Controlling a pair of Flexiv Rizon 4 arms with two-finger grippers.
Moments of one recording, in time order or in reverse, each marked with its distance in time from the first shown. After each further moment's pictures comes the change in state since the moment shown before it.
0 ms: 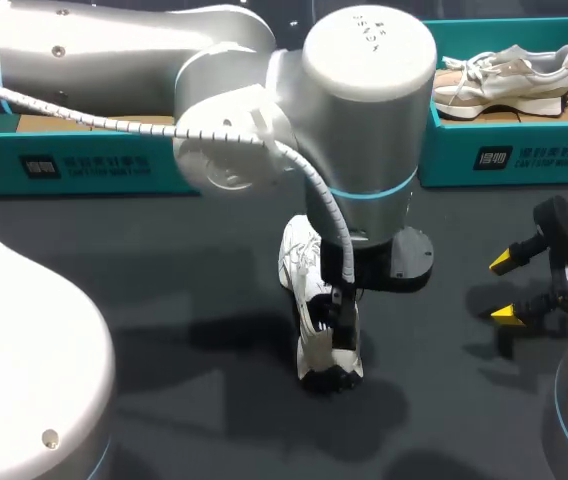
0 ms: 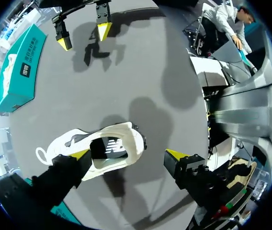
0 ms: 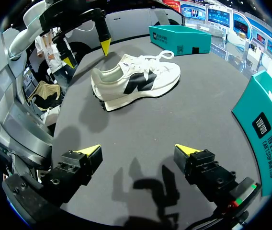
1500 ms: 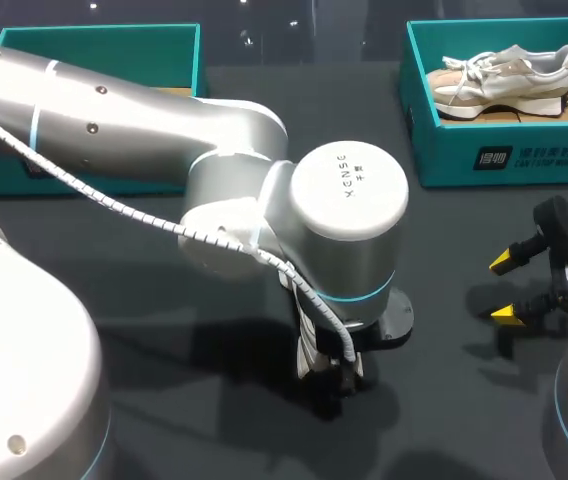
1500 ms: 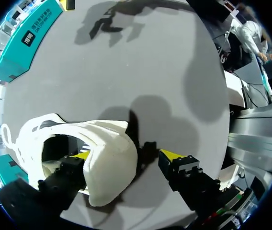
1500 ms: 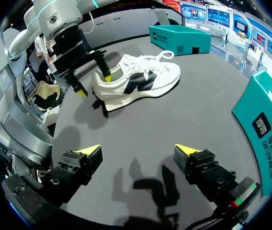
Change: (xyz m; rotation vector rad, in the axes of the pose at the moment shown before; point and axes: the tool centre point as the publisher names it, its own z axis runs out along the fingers) left arm 0.021 0.008 0.095 0.005 -0.057 -0.214; right arm 0.000 0.000 0.000 0.000 0.000 0.000
